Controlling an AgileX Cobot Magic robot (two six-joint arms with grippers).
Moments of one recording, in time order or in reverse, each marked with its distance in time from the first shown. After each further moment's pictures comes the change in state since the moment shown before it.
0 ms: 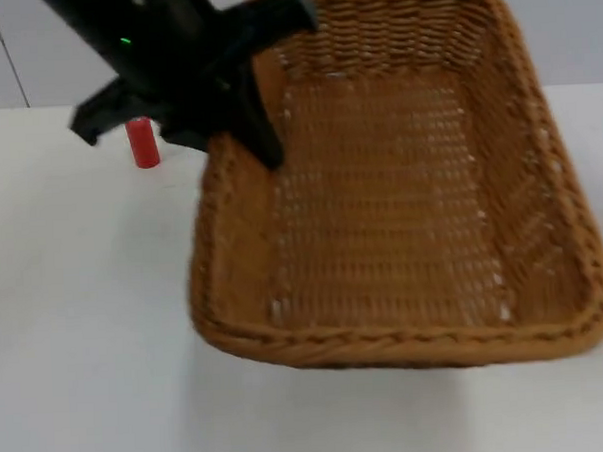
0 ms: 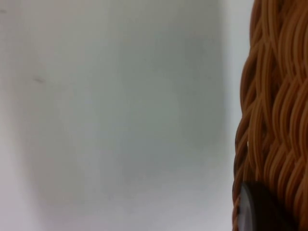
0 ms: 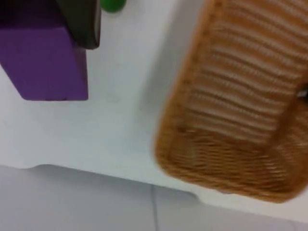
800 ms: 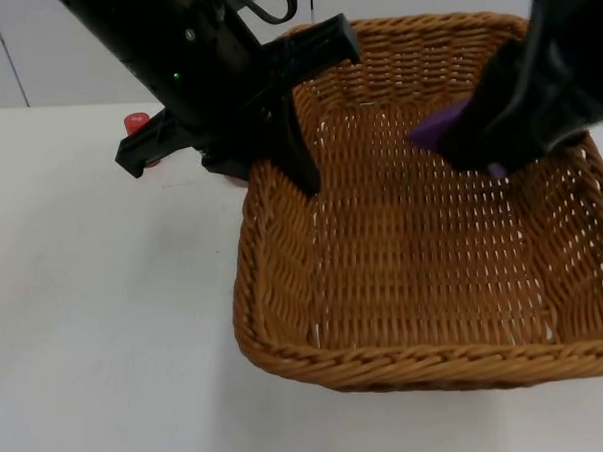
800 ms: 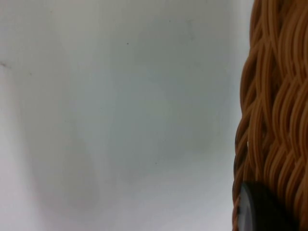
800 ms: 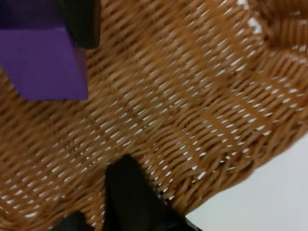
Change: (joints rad) right arm 0.465 0.499 -0.072 -0.111 -0.140 -0.098; left arm -0.022 0.050 0.000 -0.052 -0.011 0.007
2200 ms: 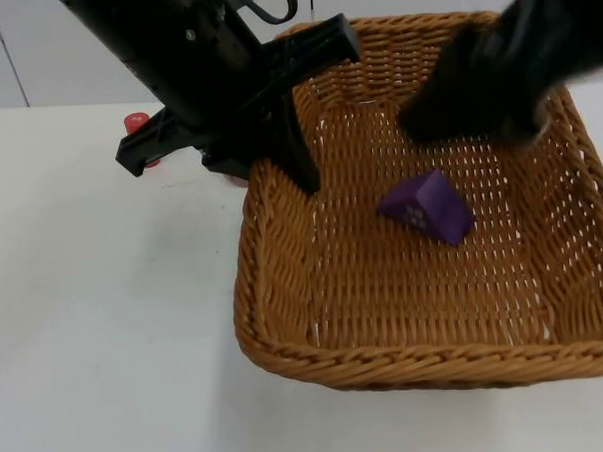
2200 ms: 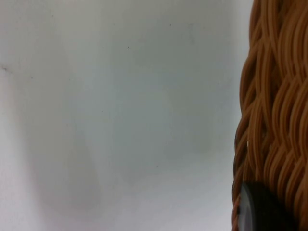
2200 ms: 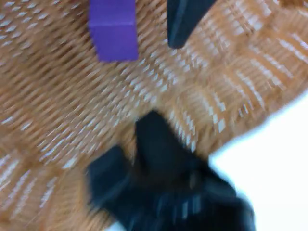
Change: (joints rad) right arm 0.002 -0.106 0.000 -0.076 -0.071 0.089; left arm 0.000 0.002 0.000 0.000 -0.010 0.002
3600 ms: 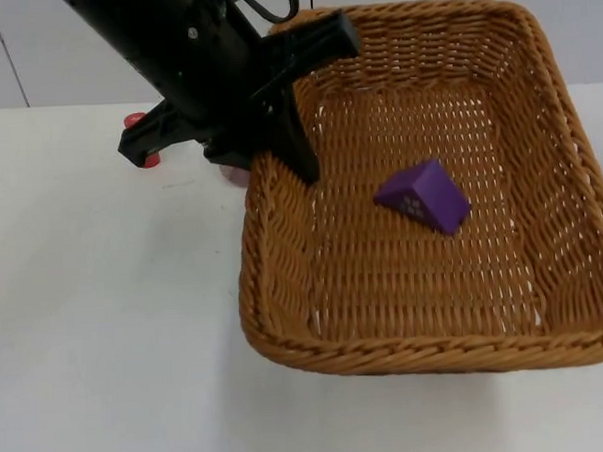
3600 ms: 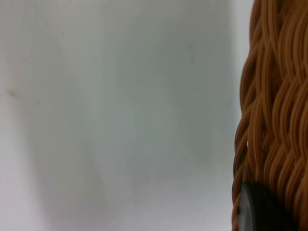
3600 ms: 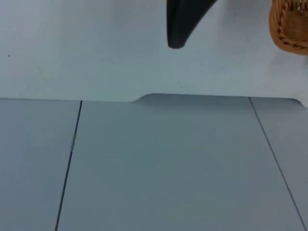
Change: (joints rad) right arm -0.766 -0.298 -0.013 0.238 0.010 -0.051; left arm 0.000 0.002 0.000 0.015 -0.053 0.004
